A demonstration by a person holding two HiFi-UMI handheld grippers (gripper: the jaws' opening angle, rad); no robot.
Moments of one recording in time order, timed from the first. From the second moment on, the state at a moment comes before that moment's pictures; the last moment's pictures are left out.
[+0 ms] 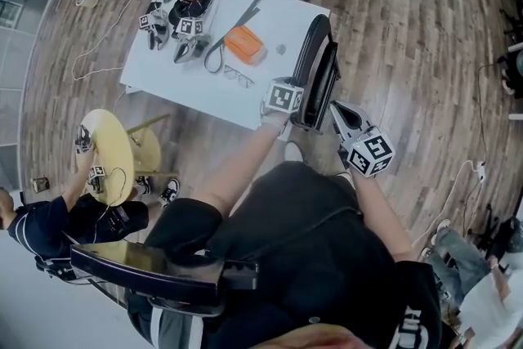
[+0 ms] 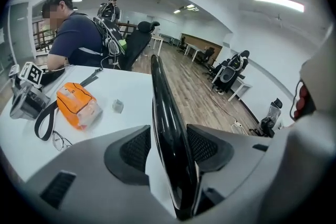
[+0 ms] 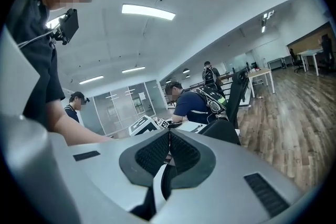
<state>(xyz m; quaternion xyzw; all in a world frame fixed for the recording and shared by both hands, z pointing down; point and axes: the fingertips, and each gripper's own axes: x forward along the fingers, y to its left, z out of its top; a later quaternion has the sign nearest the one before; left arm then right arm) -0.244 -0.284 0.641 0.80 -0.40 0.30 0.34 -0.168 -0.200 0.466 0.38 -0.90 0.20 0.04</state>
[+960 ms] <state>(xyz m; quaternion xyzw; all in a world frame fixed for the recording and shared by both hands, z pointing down) -0.170 -0.257 0.621 0.78 -0.41 0.30 0.36 -0.075 -0.210 0.634 0.46 -0.80 0.35 0.15</state>
